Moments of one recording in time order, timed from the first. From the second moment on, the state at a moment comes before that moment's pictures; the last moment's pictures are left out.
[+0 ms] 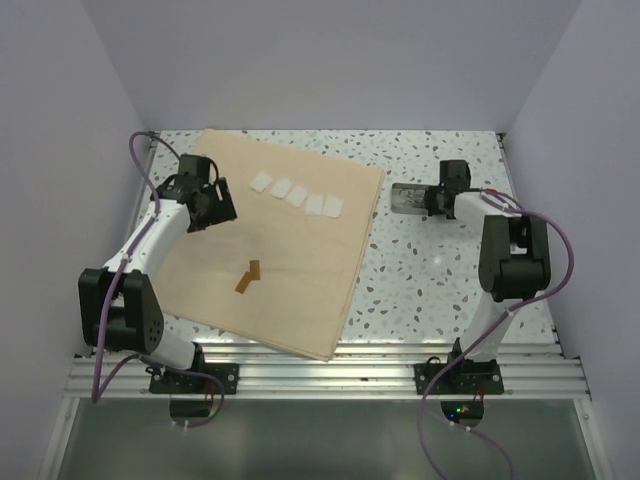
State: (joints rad) left arm -0.09 1.50 1.18 -0.67 -0.11 -0.40; right arm 0.02 1.86 1.18 -0.23 0.21 1.60
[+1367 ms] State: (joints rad) left arm -0.35 1.53 0.98 -0.77 -0.09 -0.43; right arm 0.40 1.59 1.29 -0.68 -0.29 0.71
